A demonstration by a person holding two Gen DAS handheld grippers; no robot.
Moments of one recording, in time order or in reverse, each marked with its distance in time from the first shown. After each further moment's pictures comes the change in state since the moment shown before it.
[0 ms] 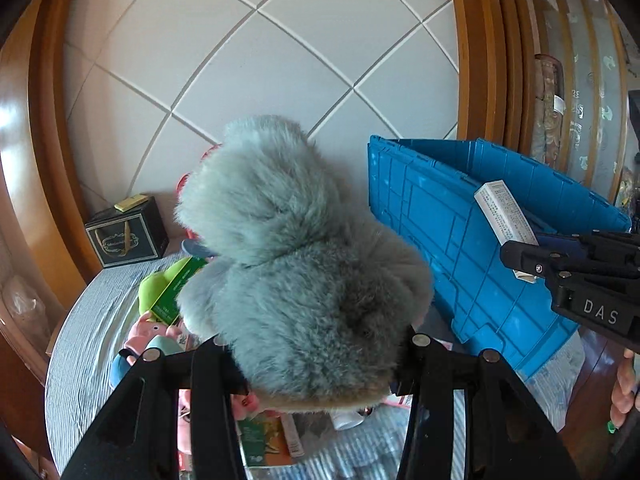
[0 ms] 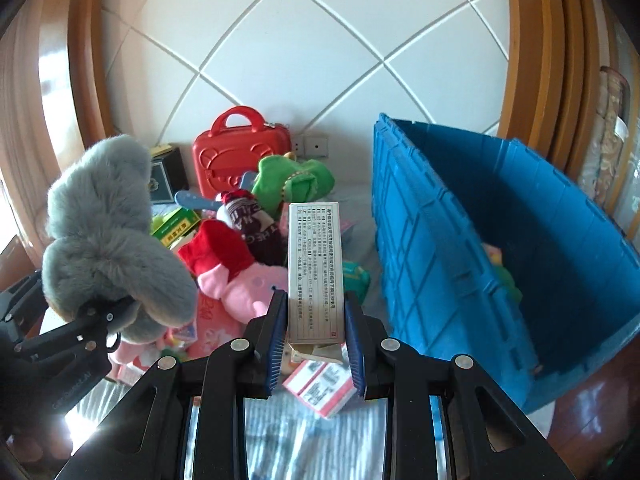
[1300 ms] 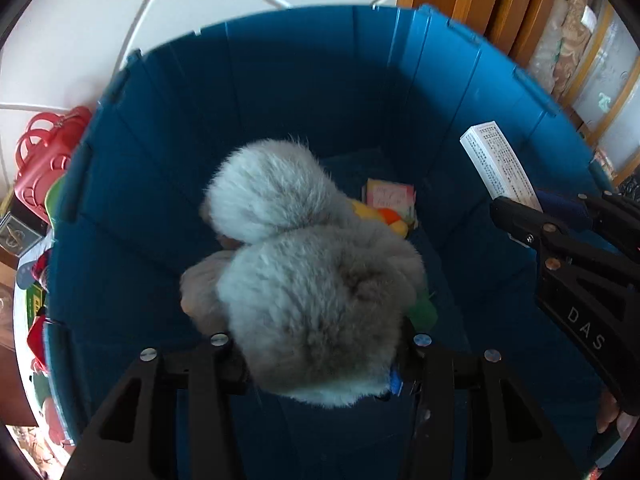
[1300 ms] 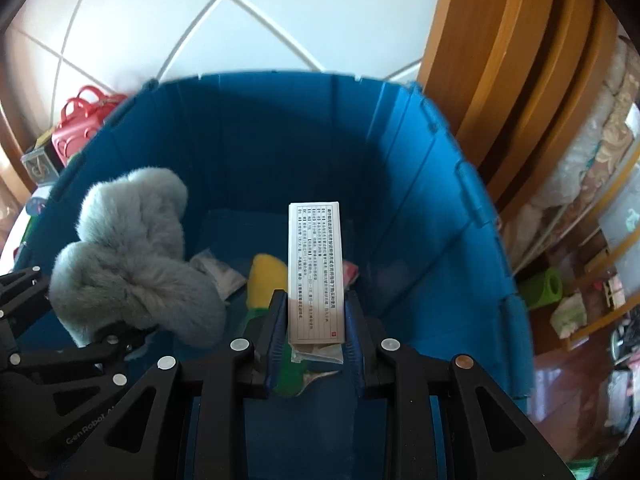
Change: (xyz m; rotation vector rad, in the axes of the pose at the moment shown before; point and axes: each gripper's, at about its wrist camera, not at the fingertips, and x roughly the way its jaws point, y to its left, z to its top) left arm 0.285 -0.318 0.124 0.013 0.653 -0.057; right arm 0.178 -0.352 0.104 -0.072 0.387 -0.023
